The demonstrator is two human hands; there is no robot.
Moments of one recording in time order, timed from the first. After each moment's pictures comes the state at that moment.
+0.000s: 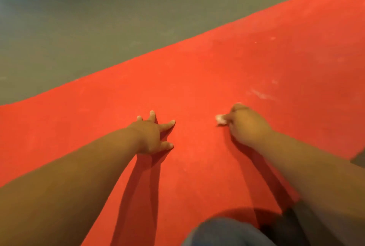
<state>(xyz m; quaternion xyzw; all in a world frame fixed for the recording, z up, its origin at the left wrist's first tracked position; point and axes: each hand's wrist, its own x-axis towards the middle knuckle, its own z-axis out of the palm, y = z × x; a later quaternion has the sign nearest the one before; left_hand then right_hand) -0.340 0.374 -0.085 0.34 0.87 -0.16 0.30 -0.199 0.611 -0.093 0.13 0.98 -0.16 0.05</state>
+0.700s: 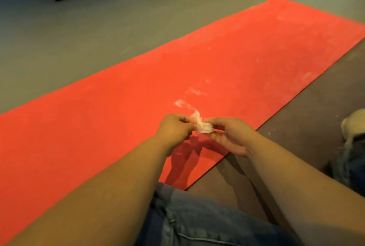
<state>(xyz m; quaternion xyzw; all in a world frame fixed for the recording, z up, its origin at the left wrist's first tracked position) -0.147 0.511 -0.018 0.17 0.79 0.48 0.35 -0.049 0.637 -0.027 0.35 0.43 -0.83 -0.06</state>
